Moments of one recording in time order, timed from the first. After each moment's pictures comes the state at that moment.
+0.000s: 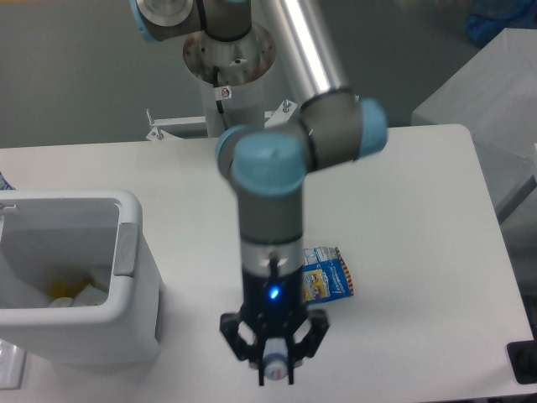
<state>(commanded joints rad) 2.42 -2.02 -1.27 -0.64 1.23 0.17</state>
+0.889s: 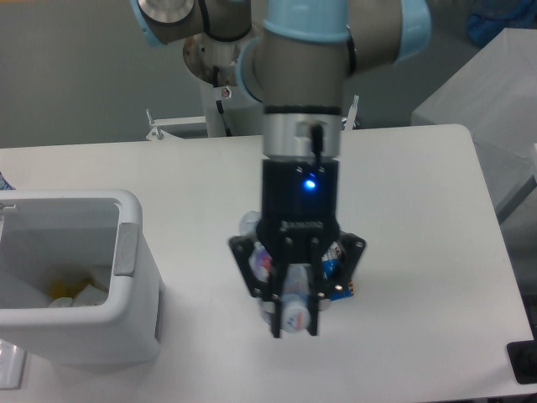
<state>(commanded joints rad) 2.34 -1.91 -1.21 -0.63 1.22 0.06</state>
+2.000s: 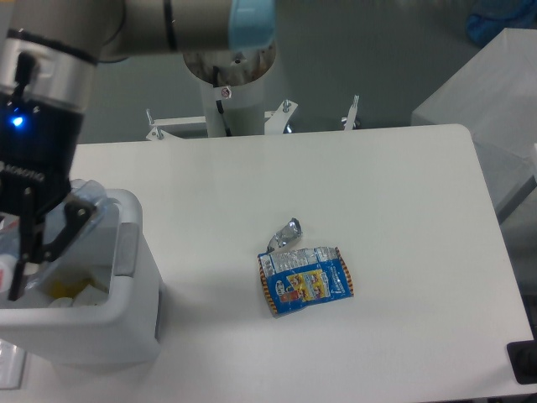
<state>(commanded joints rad) 2.04 -1.93 -1.23 -0.63 1.23 -0.02</state>
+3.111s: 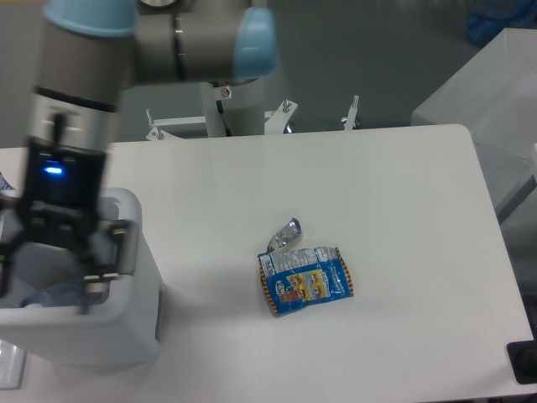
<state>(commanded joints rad) 2.27 -1.85 -1.42 -0.64 1.23 -0.01</state>
